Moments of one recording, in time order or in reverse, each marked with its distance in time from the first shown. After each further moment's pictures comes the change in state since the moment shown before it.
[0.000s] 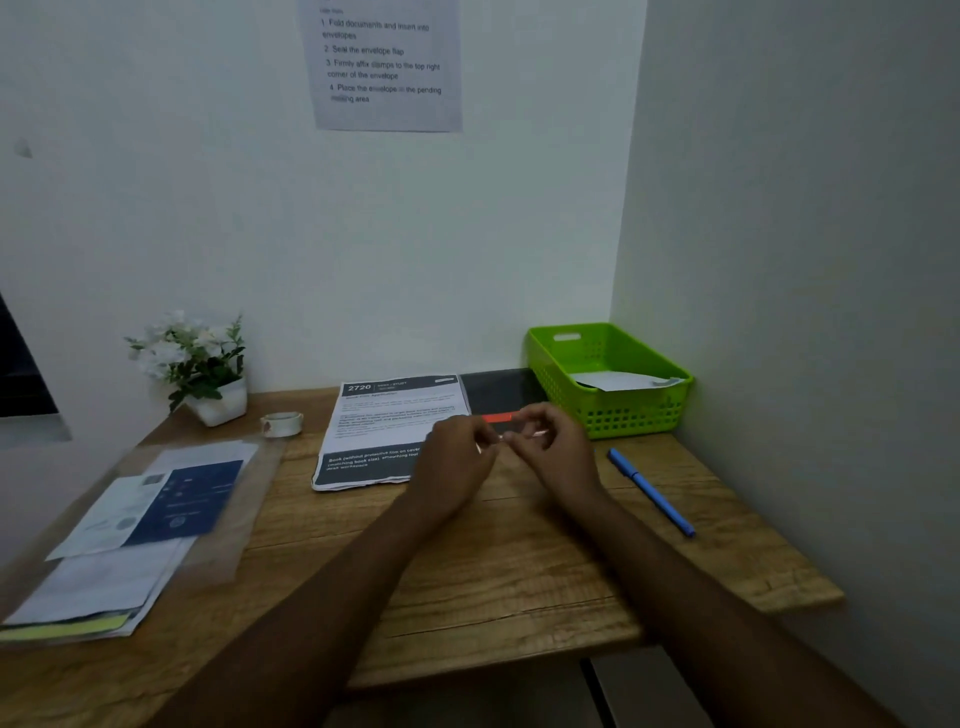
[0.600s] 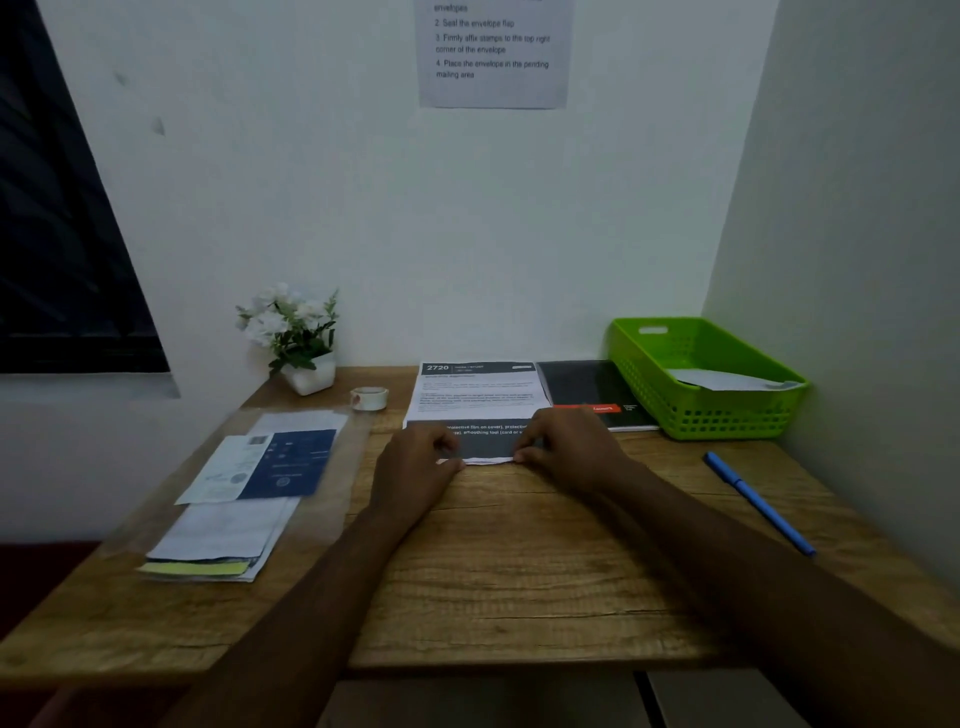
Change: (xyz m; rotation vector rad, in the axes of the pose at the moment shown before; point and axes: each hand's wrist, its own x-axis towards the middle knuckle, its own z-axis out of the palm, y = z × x) left_hand -0.040 -0.101 -0.074 0.103 0.082 -0.165; right_hand 0.020 -0.023 0.061 -0.678 -0.553 -0.310
